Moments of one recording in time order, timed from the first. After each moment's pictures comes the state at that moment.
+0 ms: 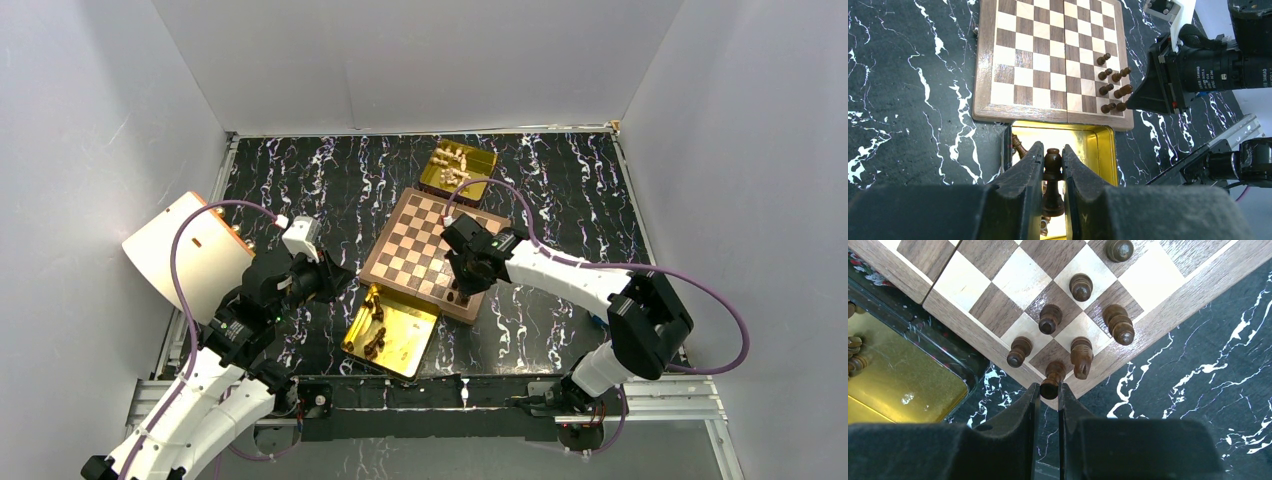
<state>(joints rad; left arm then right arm) -0.55 0.58 0.67 -0.50 0.06 -0.43 0.85 1.51 1.05 -0.71 0.09 0.44</state>
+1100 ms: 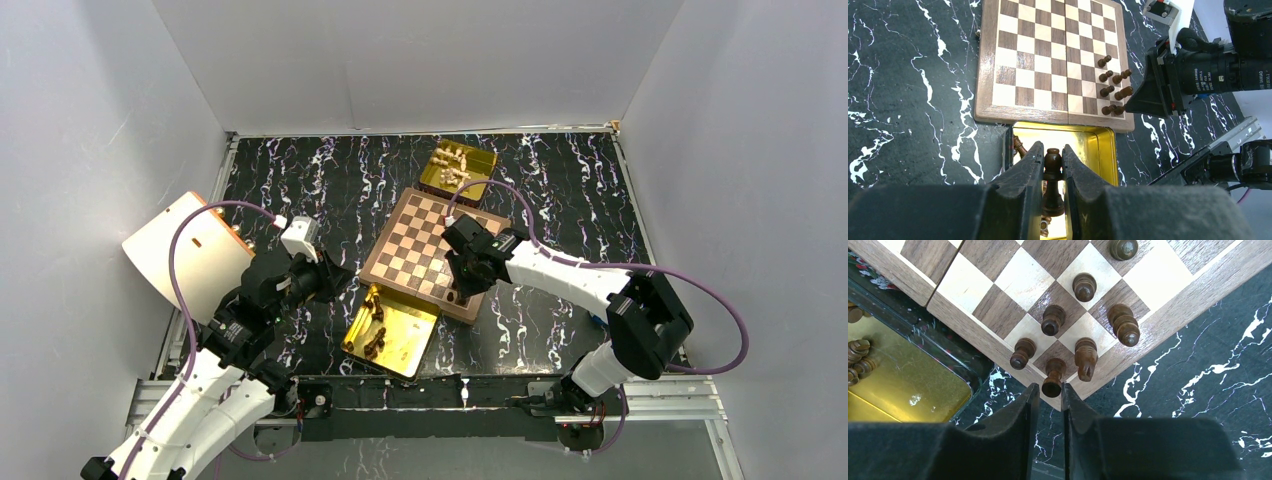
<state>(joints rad) -0.55 0.57 0.67 -0.50 0.05 -0.43 0.85 1.51 1.03 -0.69 0.06 0.47</state>
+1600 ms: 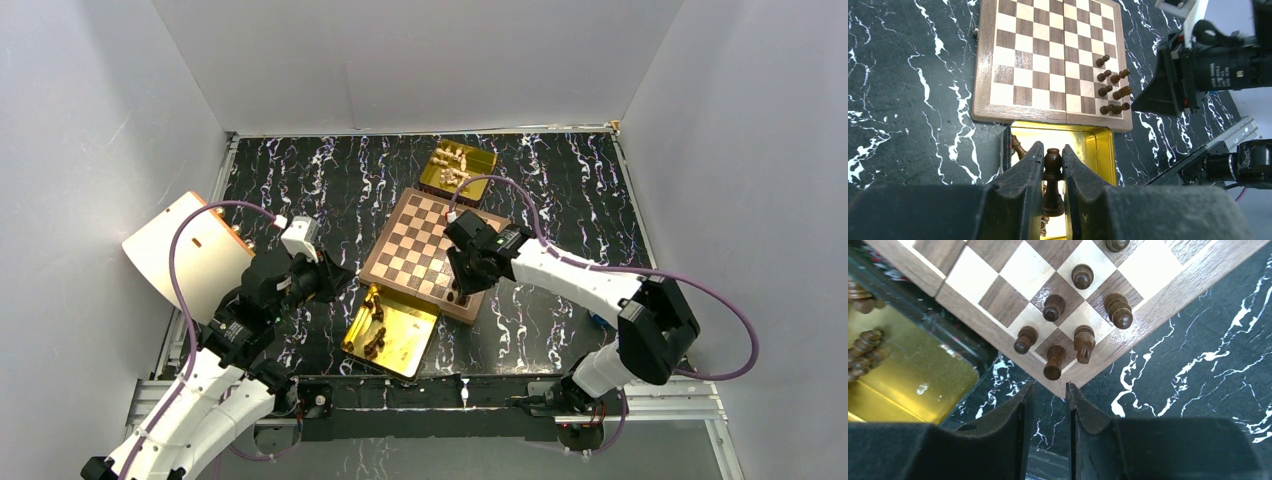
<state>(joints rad) -0.55 0.57 0.67 -0.50 0.05 -0.43 0.85 1.48 1.05 -0.75 0.06 0.47</state>
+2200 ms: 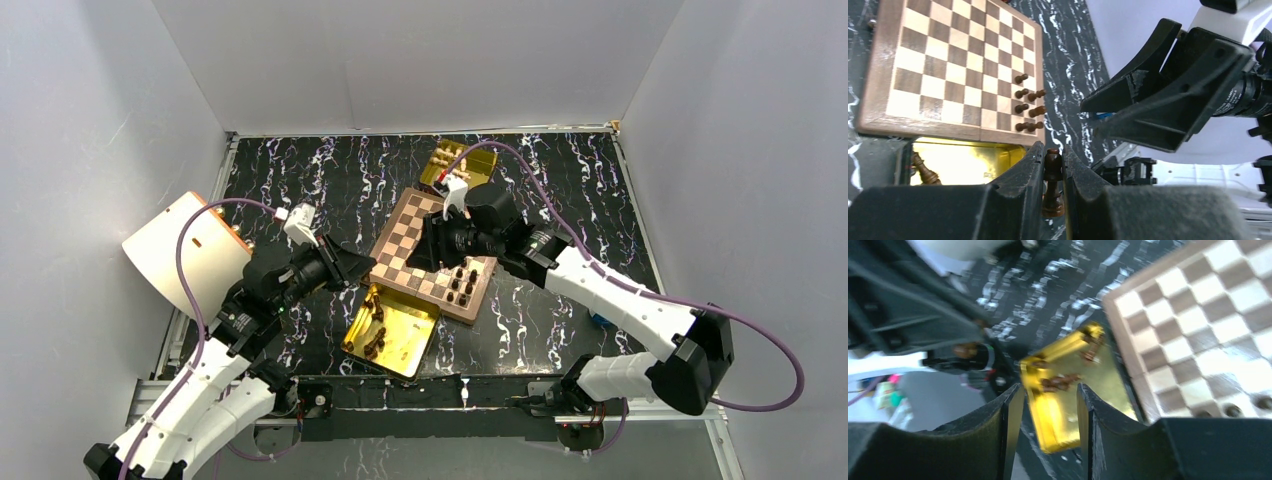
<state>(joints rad) -0.55 0.64 0.67 -0.31 0.20 -0.78 0.86 1.28 1.14 -0.43 -0.26 0.47</state>
